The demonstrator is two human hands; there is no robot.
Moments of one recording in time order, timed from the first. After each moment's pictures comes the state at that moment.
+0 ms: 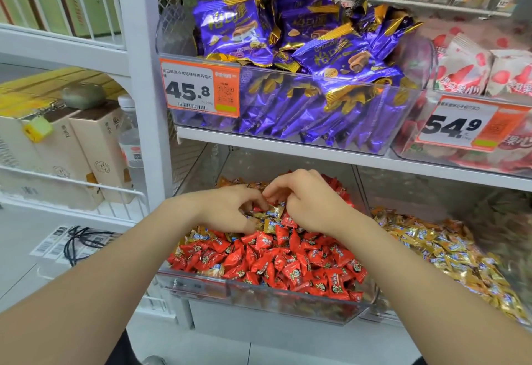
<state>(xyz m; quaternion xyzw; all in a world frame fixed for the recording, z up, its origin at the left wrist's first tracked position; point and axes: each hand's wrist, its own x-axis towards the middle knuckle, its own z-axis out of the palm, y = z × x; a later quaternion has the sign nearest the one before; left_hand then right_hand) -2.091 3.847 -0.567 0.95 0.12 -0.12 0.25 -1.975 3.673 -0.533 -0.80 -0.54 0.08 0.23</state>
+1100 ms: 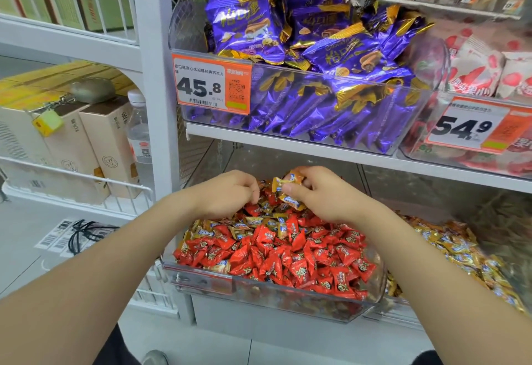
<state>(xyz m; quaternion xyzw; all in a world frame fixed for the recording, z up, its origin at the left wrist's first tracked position) -2.098 3.849 -0.561 0.91 0.18 0.01 0.38 -1.949 3.670 -0.541 -0.82 -0.49 0.14 0.26</state>
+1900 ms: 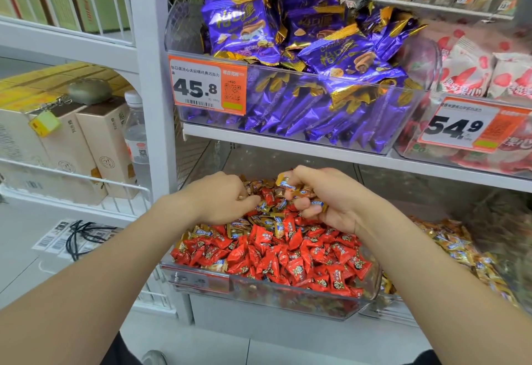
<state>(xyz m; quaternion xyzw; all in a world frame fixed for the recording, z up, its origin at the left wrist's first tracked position) -2.103 3.849 -0.563 0.98 0.15 0.01 0.13 -1.966 3.670 -0.526 -0.66 -0.19 0.44 0.57</state>
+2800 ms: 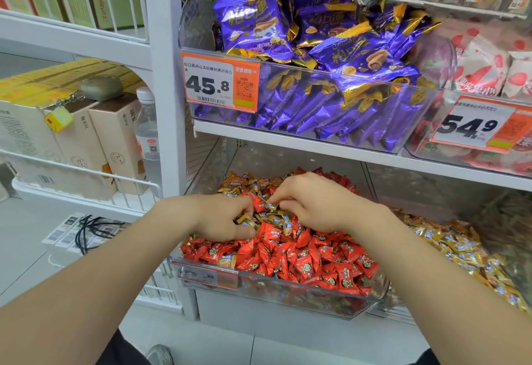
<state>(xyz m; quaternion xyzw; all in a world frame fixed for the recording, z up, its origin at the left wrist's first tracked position) -2.126 3.846 -0.567 0.96 0.15 -0.20 0.15 -1.965 3.680 -0.540 -0.77 -0.64 0.05 0.04</state>
